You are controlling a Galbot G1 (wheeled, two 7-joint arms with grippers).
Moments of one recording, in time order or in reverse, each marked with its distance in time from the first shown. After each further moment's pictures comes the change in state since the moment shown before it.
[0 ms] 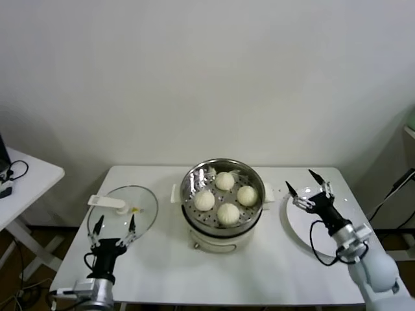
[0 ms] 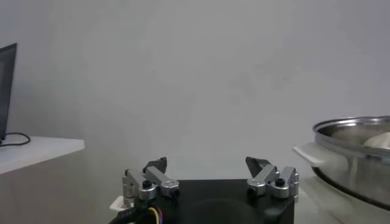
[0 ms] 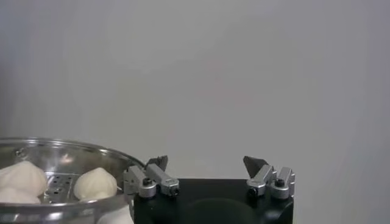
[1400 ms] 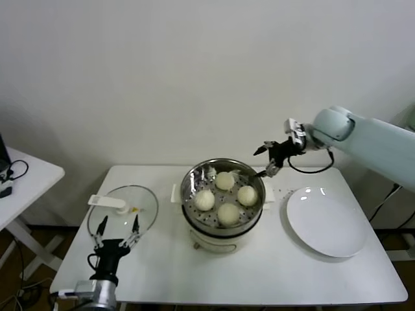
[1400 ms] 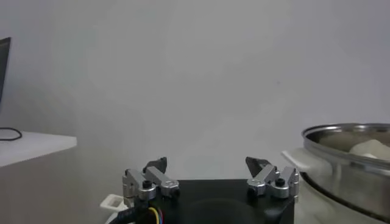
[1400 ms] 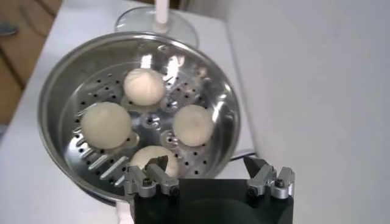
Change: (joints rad) left arm 0.017 -0.006 0.022 -0.033 -0.017 0.013 -0.001; right arm 1.773 -0.318 -1.795 -0.448 0.325 -0.408 -0.555
